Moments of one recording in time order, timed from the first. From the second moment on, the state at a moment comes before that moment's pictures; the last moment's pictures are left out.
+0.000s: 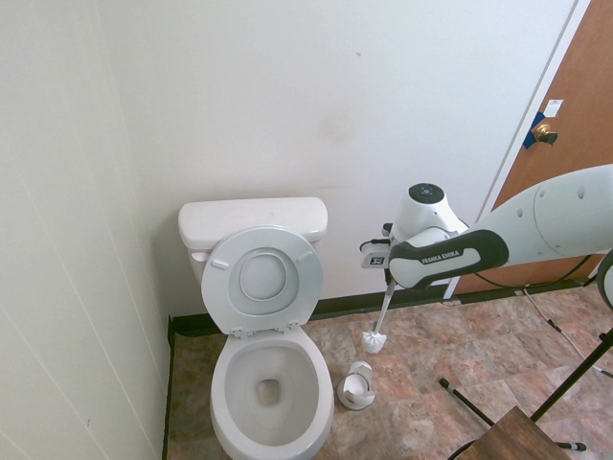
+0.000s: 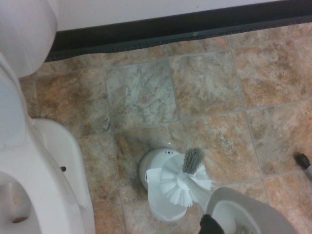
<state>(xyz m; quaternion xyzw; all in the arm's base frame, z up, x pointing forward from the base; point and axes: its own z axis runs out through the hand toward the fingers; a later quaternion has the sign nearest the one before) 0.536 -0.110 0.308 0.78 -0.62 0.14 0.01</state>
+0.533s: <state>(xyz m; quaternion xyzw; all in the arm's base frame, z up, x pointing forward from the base) 0.513 -0.114 0.227 0.76 -0.64 0.11 0.00</state>
